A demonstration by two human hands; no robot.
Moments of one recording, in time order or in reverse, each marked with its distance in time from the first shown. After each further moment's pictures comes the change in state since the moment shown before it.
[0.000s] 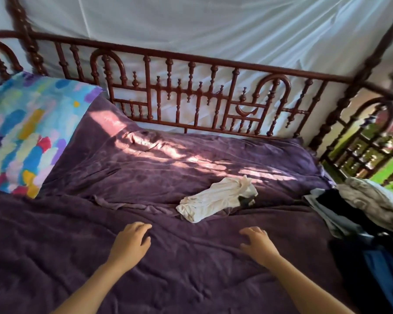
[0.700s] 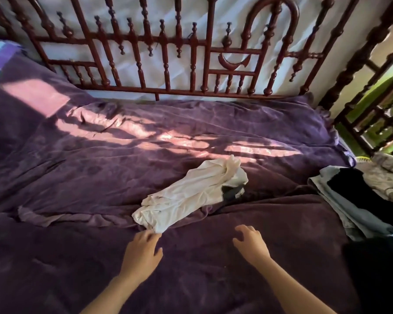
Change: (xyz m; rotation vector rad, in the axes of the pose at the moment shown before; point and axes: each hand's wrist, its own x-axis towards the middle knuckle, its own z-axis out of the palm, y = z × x) left_hand 0.138 0.091 0.188 0.049 -0.321 -0.024; right_hand 0.185 0.125 0.034 0.233 -0.097 0.162
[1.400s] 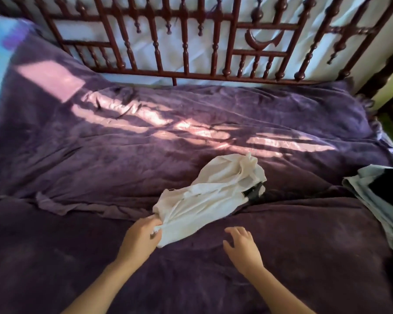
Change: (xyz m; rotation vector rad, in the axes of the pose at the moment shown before) left_hand 0.018 -0.033 -0.031 -0.250 0.229 -0.088; right_hand 0.016 -0.049 0.052 -0.022 -0.017 -0.195
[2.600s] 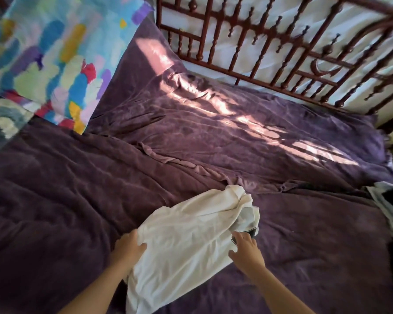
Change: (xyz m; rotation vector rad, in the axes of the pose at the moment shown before) left_hand -0.248 -0.253 -0.116 -0.079 -0.417 -0.743; right_hand -0.168 -0.210 0.145 -0.327 -0.180 0.128
